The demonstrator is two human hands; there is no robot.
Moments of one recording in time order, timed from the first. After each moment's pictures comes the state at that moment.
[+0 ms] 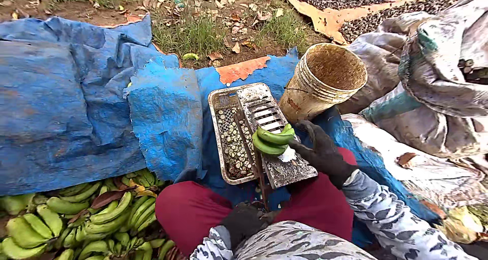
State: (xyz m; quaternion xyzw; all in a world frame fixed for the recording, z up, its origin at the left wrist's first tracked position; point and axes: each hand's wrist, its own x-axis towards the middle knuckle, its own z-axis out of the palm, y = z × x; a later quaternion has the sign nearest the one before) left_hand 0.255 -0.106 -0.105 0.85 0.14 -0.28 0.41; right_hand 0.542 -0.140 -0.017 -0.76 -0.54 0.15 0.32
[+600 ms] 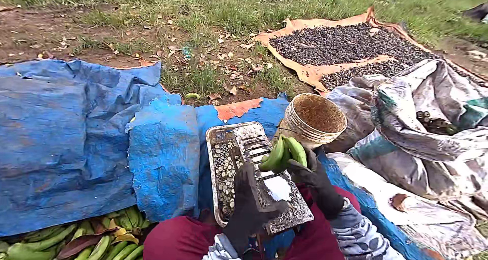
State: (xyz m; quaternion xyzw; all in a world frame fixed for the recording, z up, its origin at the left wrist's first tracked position) left_hand 0.340 -0.039 -0.054 0.79 0.32 0.34 0.40; right_hand 0.539 -0.104 0.014 -0.67 -0.32 0.28 0.61
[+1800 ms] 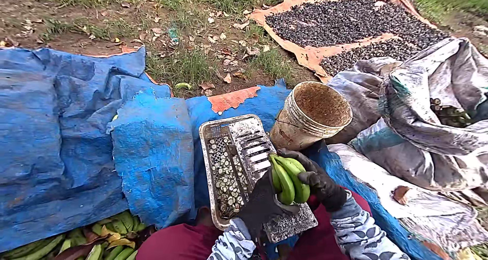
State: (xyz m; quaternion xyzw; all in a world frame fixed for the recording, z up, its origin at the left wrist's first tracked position) left_hand 0.398 -0.016 -0.054 0.78 0.29 0.09 0.54; right_hand 0.592 -0.088 -0.025 -0.47 -0.47 0.47 0.59
